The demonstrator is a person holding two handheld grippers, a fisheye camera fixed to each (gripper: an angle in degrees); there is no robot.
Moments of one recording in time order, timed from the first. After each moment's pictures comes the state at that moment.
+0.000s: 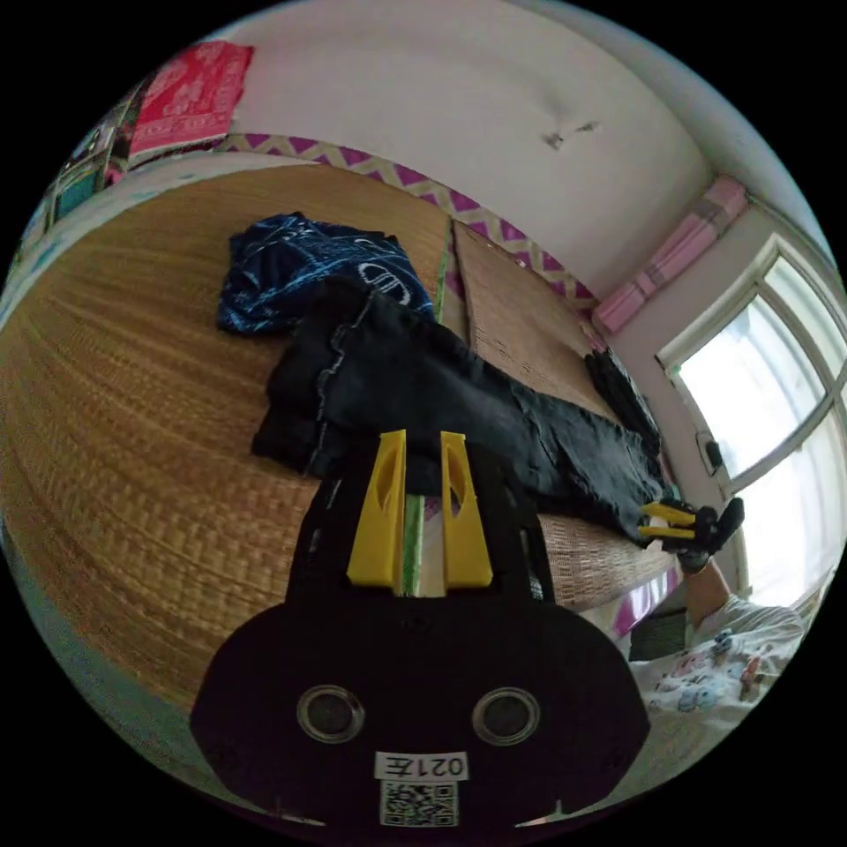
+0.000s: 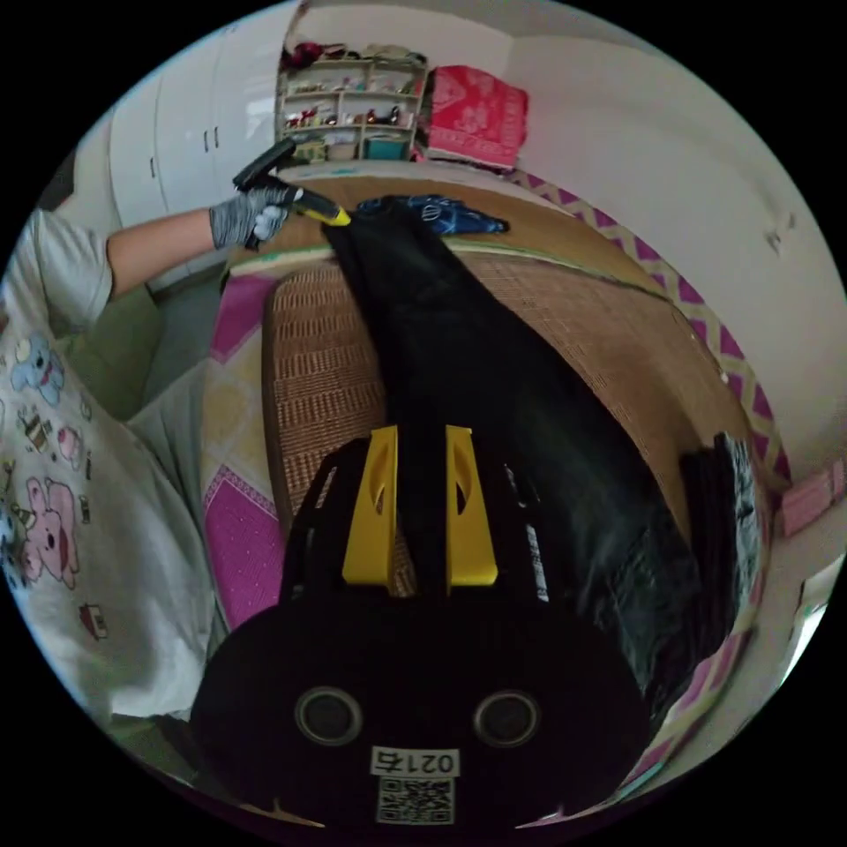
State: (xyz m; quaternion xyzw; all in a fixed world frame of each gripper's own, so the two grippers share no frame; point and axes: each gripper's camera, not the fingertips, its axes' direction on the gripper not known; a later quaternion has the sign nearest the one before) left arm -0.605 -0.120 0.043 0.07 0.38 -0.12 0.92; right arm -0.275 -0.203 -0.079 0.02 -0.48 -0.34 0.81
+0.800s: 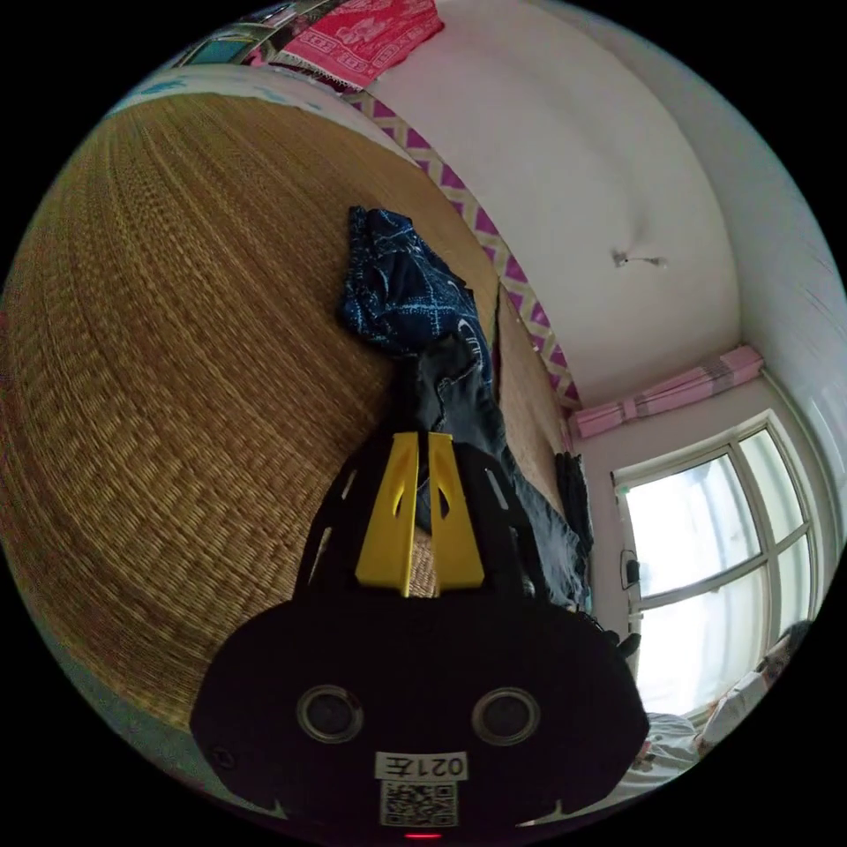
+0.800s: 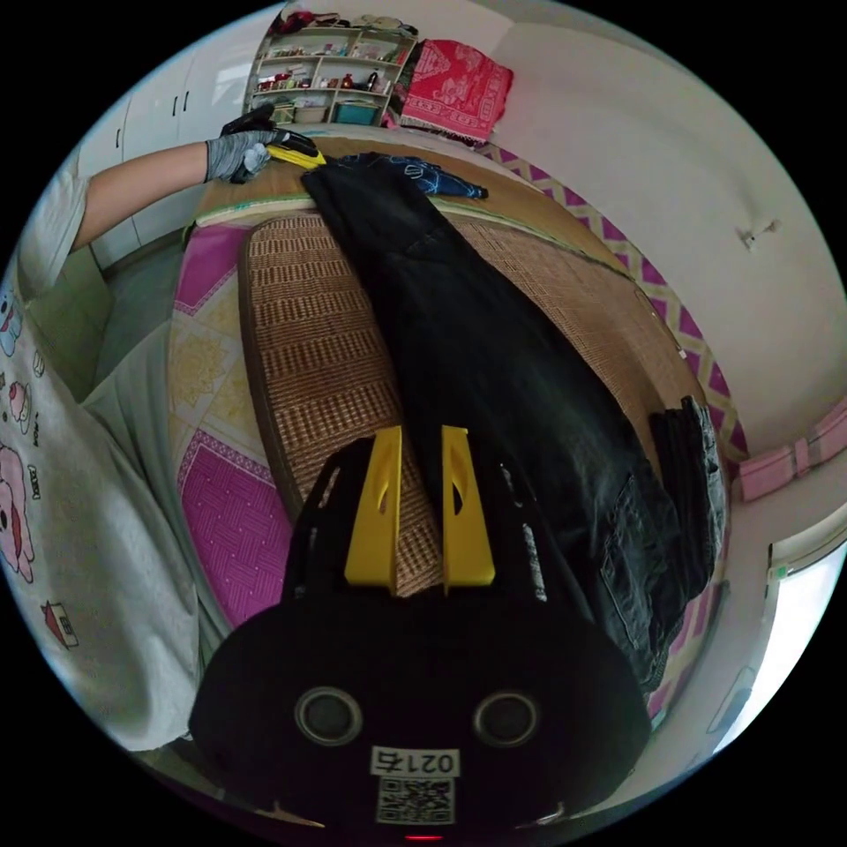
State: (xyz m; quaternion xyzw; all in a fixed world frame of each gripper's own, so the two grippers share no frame) left arm -0.756 -0.099 0.112 0.06 0.47 -0.29 0.83; right arm -0.324 -0.169 -0.176 -0.01 -0.39 -0.33 0.86
